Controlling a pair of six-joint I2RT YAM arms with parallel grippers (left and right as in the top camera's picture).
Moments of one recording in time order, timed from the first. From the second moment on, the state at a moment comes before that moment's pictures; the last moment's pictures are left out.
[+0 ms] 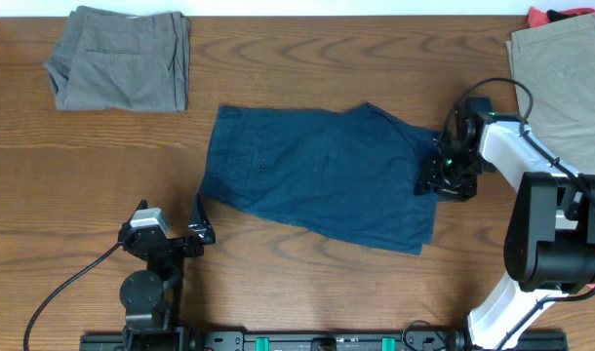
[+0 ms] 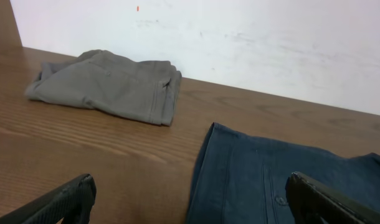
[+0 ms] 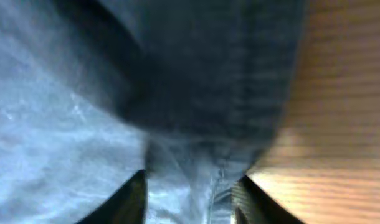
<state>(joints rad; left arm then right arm) 0.02 0.01 0.03 -0.13 -0.01 -0.20 -0.03 1.93 1.17 -0.91 -0.25 0.16</state>
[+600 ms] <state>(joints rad) 0.02 0.01 0.03 -0.13 -0.01 -0.20 -0.03 1.94 1.21 -0.93 -0.13 0.18</state>
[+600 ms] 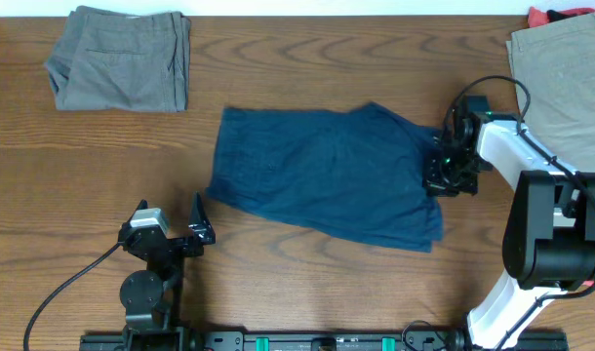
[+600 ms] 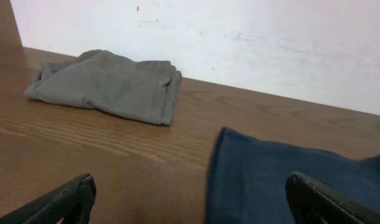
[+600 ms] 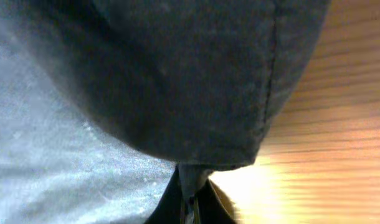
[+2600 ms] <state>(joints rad) 0.02 0.01 0.03 -0.13 -0.01 -0.20 -0.34 1.96 1.76 -1.22 0.02 0.22</state>
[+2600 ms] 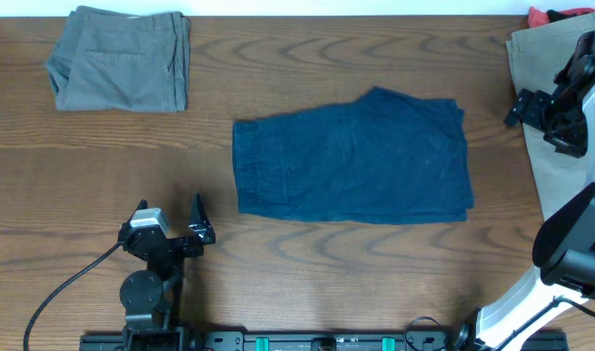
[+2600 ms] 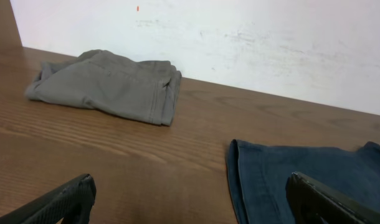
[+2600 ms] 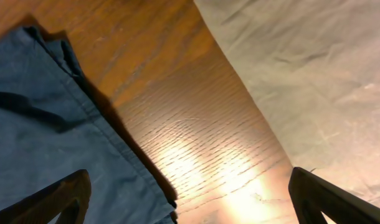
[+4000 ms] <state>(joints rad) 0.02 0.30 0.44 -0.47 0.37 -0.53 -0.34 1.96 1.76 -1.22 0.02 0.22</state>
